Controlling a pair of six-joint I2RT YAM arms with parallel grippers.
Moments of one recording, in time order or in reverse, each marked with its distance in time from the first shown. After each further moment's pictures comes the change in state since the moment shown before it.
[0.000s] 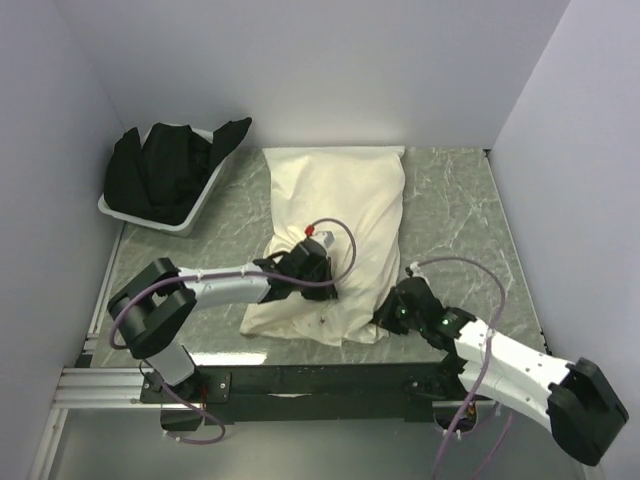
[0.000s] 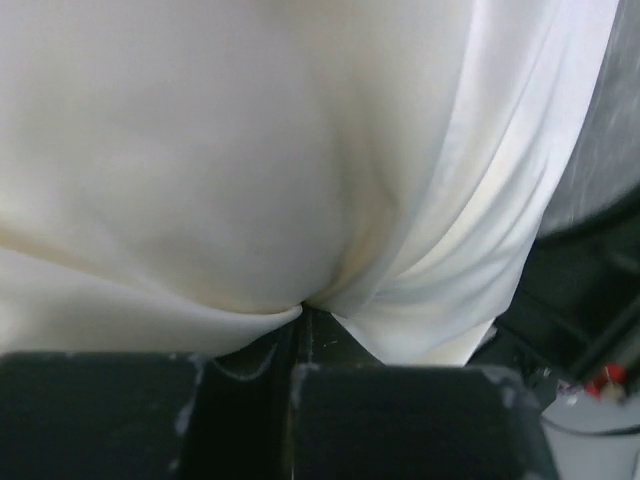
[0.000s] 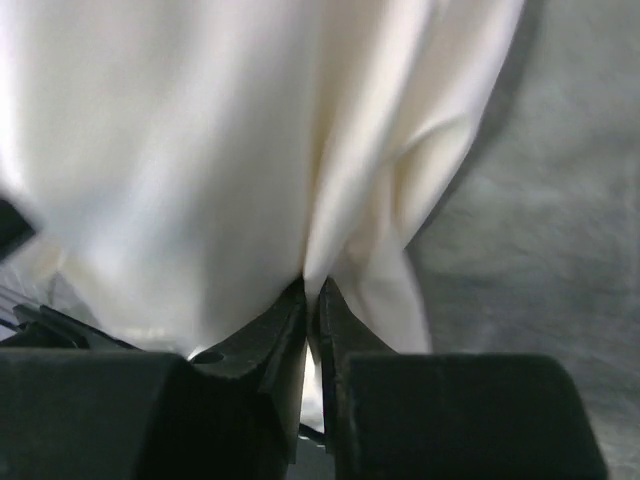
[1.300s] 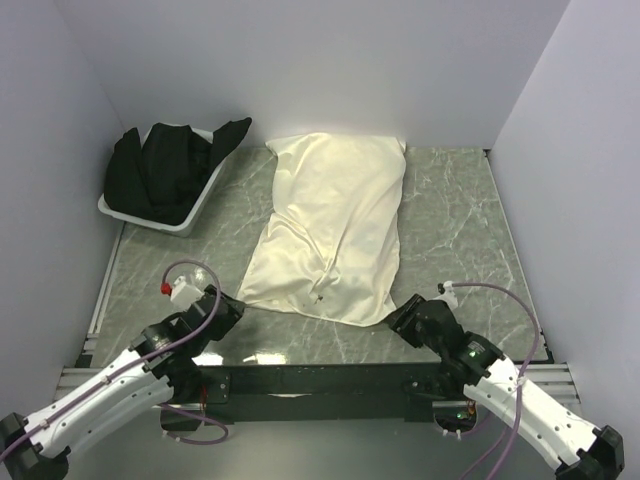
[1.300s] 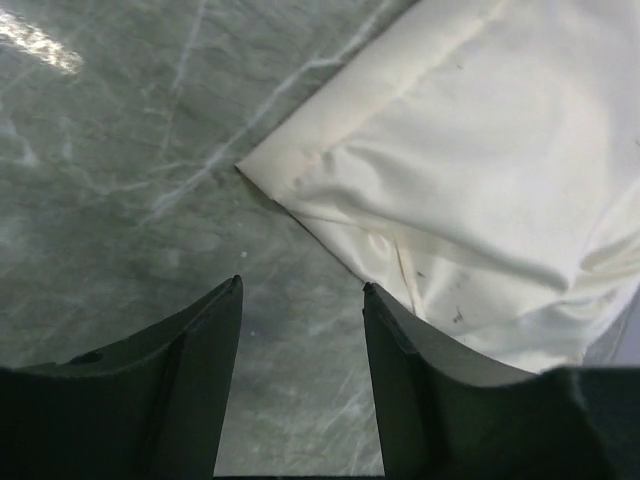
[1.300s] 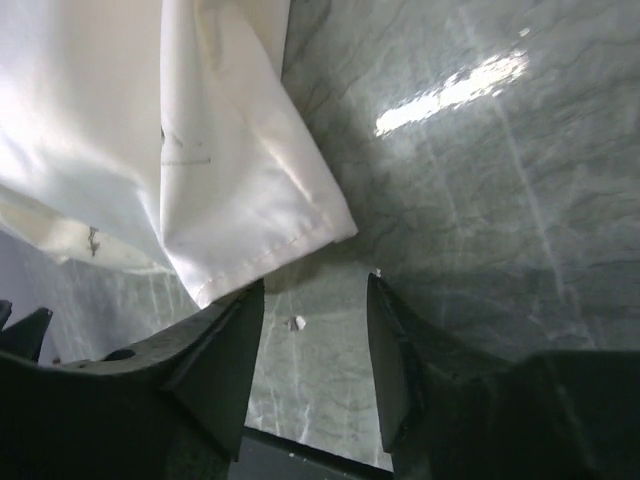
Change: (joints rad) left arm 0.157 -1.192 -0.536 -0.665 -0.505 -0.602; right arm 0.005 -0.455 -0.088 -0.299 0.190 0.168
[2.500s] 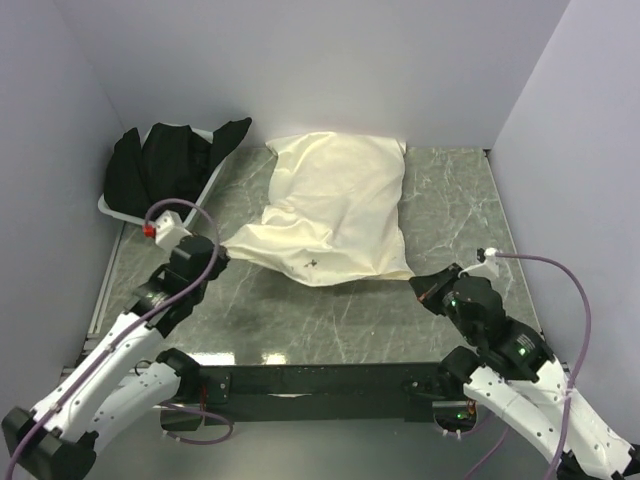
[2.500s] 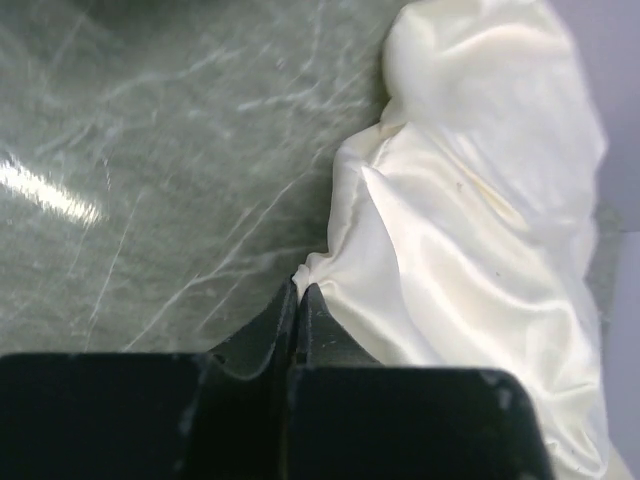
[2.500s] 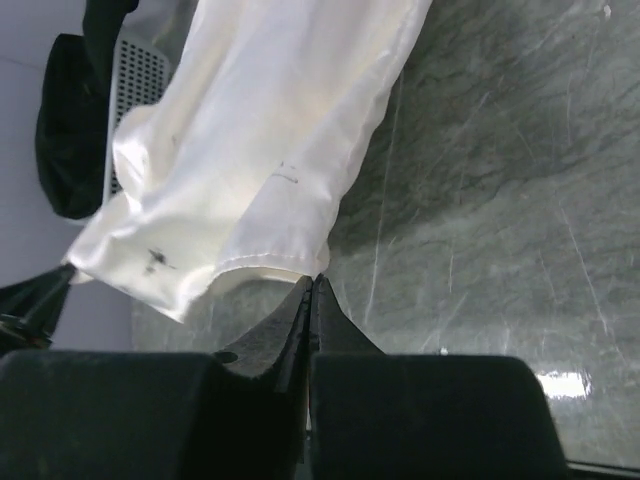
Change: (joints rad) left arm 0.277 0.344 0.348 0.223 -0.042 0.346; right arm -0.016 0.074 0.527 -0.199 0.207 -0.159
